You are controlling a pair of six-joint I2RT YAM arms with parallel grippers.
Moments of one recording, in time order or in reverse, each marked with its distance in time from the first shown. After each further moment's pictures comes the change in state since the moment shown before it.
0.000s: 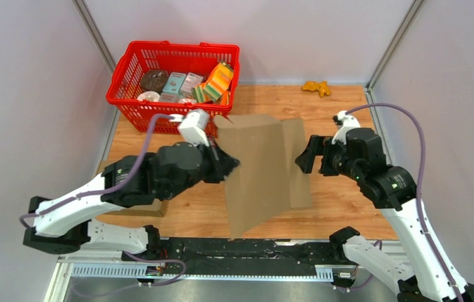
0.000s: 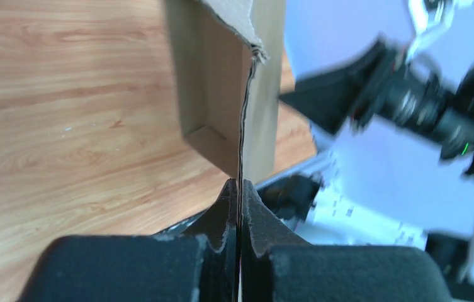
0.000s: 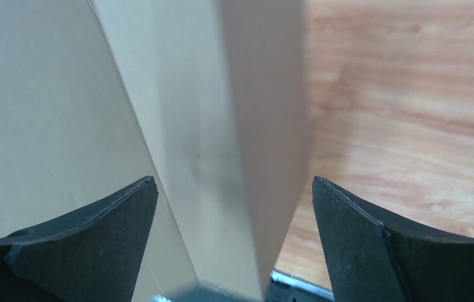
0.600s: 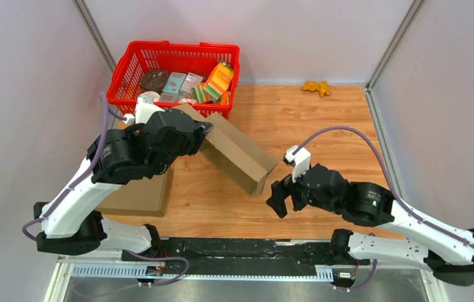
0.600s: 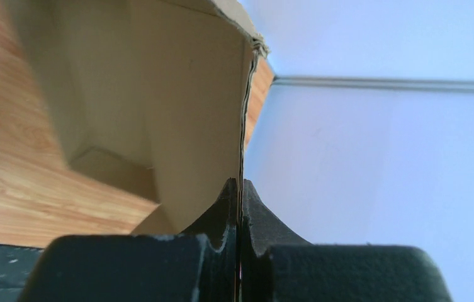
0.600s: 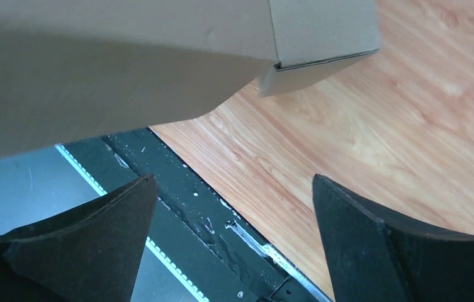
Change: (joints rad) left arm 0.269 0.066 0.269 -0.389 -0.189 -0.789; right arm 0.647 -0.026 -0.203 0.078 0.193 0.002
